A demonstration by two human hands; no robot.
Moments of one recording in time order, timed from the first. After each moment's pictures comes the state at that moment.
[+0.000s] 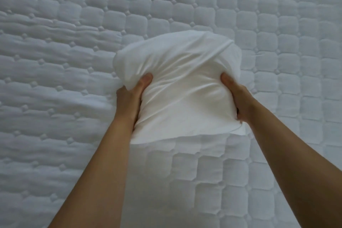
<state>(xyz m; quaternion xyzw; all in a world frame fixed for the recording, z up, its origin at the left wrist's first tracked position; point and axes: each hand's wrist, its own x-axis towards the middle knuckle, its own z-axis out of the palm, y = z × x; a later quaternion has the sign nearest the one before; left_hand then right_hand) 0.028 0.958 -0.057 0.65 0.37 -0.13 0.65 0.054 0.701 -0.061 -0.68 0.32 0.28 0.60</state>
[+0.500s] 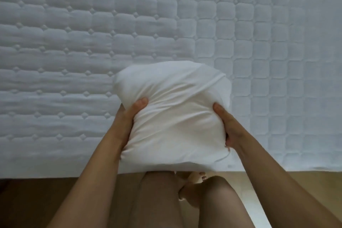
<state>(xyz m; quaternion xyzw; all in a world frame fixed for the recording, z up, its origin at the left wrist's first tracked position) -0.207 0.936 0.003 0.56 0.34 -0.30 0.69 -0.232 0.672 0.000 -0.54 0.45 0.35 0.63</state>
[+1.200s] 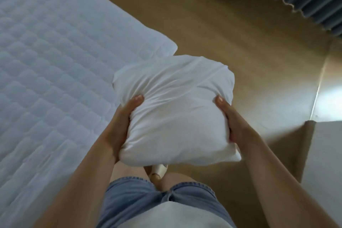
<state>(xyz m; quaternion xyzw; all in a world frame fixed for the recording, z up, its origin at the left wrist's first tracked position) -0.496 0.592 0.191 0.54 -0.03 -0.64 0.54 -0.730 0.457 0.194 -0.40 0.59 -0.11 0.70</state>
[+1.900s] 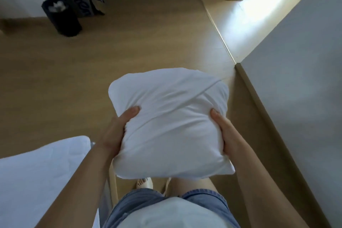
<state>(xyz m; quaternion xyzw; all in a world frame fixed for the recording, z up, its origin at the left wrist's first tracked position) -0.614 0.200 0.220 0.49 -0.35 -0.74 0.29 -0.866 0.300 0.214 -0.11 0.63 -0.49 0.59</state>
